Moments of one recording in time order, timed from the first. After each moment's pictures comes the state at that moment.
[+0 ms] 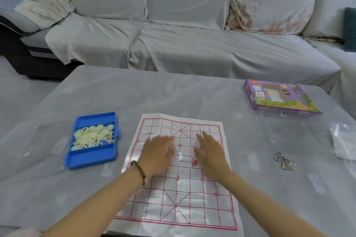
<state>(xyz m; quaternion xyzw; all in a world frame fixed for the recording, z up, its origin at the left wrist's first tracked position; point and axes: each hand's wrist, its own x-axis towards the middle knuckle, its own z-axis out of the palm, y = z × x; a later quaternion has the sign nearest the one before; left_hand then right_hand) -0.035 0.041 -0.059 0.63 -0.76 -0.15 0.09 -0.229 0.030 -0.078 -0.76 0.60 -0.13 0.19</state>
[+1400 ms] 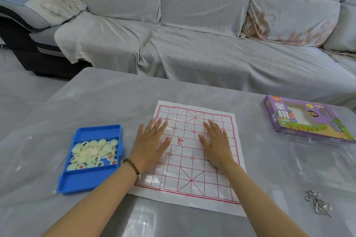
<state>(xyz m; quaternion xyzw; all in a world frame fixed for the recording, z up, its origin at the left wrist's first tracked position) 0.028 -0.047 -0.087 0.66 -0.74 -0.06 0.12 -0.198 -0.092 -0.089 -0.77 0.61 -0.14 0.15</state>
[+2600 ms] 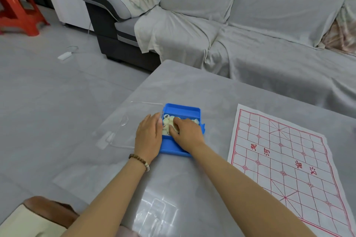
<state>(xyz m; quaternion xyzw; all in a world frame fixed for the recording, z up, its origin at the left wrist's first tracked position) 0.244 0.035 -0.094 0.76 -0.50 -0.07 0.41 0.131 -0.044 -0.080 -0.90 0.41 -0.11 0.12</state>
